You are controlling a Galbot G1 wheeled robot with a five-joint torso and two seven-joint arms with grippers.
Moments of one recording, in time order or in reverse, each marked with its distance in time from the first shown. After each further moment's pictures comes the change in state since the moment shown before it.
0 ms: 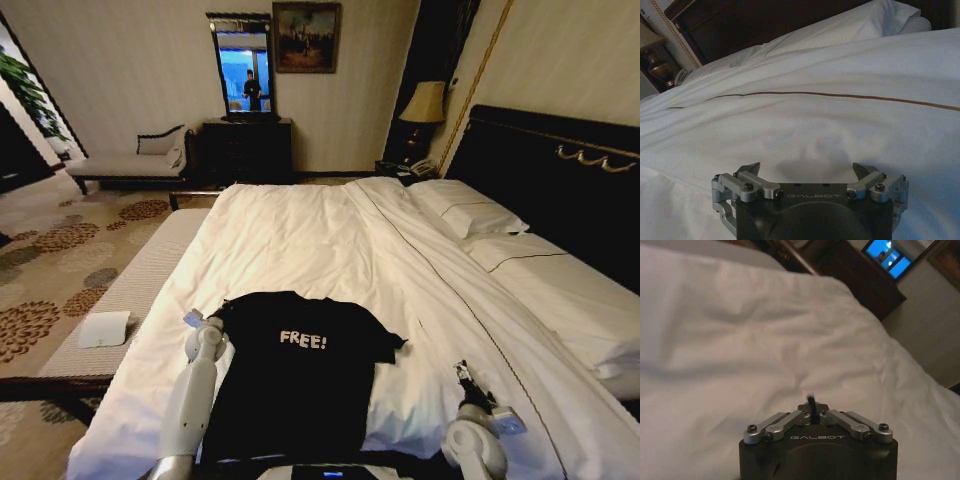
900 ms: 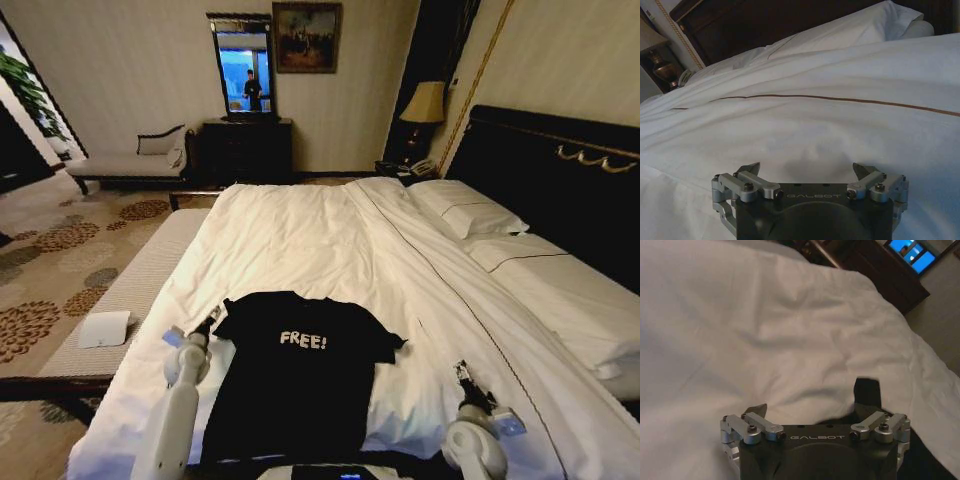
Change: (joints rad) left arm 0.224 0.014 -0.045 -0.139 -0.059 -0.015 -0.012; right arm -0.018 -0.013 -0.004 0.012 -0.001 0.010 -0.002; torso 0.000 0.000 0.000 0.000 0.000
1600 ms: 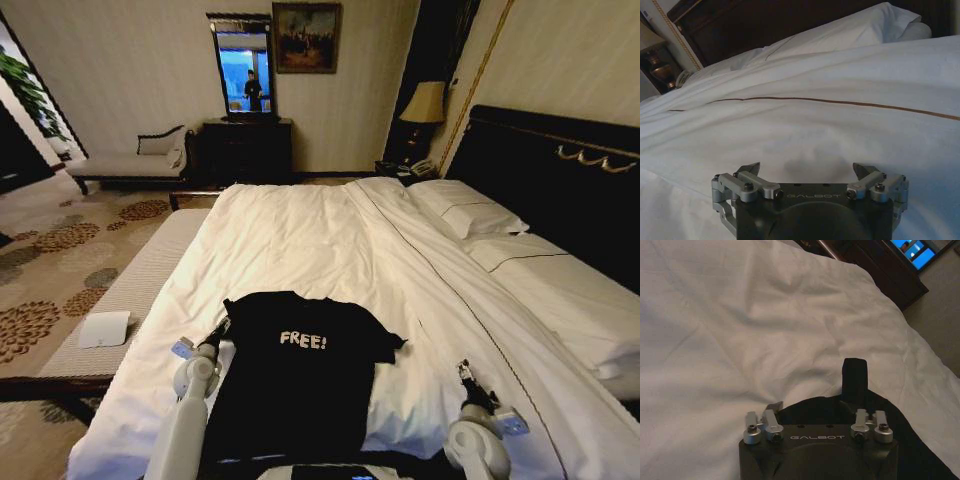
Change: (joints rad) left arm 0.017 -0.041 0.017 -0.025 0.006 -0.001 -0.012; right arm 0.004 -0.009 0.002 -0.008 0.008 0.003 0.009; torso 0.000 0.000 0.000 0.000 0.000
